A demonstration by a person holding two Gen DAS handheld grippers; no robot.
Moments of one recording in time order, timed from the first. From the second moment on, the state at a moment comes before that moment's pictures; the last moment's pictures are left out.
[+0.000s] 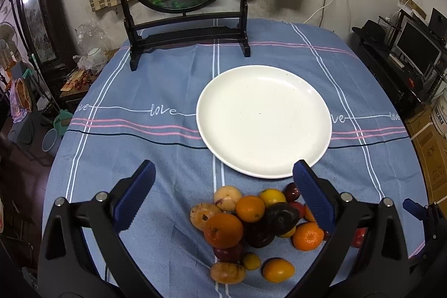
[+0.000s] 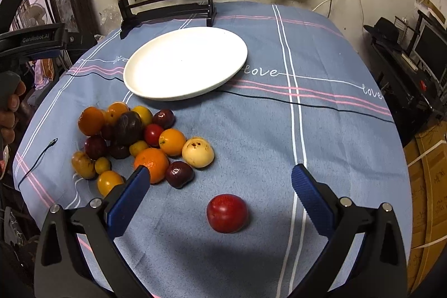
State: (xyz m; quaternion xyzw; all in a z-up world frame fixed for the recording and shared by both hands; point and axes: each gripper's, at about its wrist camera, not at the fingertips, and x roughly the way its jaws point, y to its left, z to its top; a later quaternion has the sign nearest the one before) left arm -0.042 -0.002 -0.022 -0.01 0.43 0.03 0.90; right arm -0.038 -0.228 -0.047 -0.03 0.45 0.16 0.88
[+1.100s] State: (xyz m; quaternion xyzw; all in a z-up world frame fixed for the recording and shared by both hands) left arm -0.138 -0.066 -0.107 0.13 0.47 -0.22 0.85; right arm -0.046 -0.261 -0.103 -0.06 0.56 0.15 0.81
